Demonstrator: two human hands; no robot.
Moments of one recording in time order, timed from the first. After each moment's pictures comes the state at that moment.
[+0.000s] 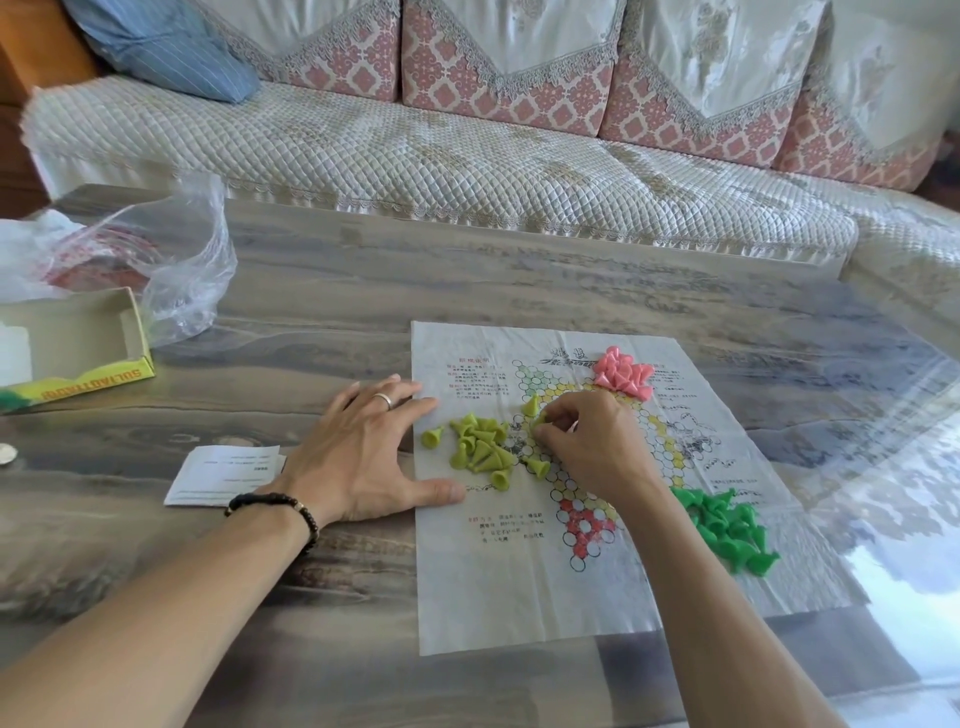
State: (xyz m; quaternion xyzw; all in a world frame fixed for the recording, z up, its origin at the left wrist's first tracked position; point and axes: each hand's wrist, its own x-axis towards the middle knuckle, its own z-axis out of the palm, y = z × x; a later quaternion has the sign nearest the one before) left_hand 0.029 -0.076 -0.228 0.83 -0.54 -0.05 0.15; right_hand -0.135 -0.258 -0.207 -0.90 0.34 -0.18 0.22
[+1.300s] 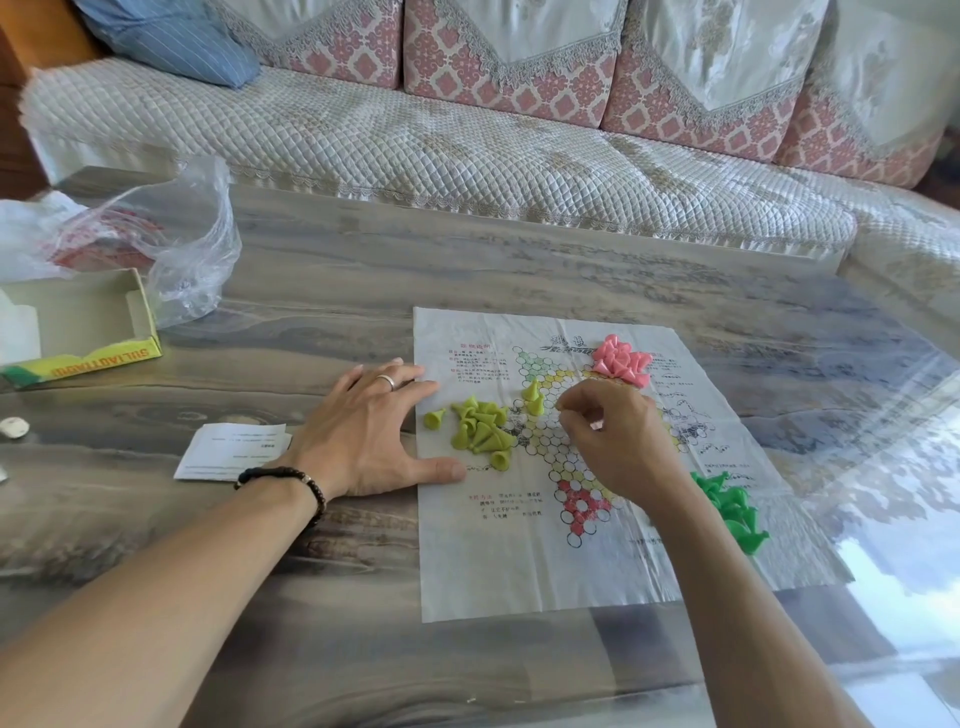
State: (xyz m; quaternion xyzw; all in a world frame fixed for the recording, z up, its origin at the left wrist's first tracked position) left_hand 0.028 -0.076 -0.229 0.83 -0.53 -0.04 0.16; right_hand -0.162 -0.249 -0.193 -0.91 0.30 -0.21 0.22
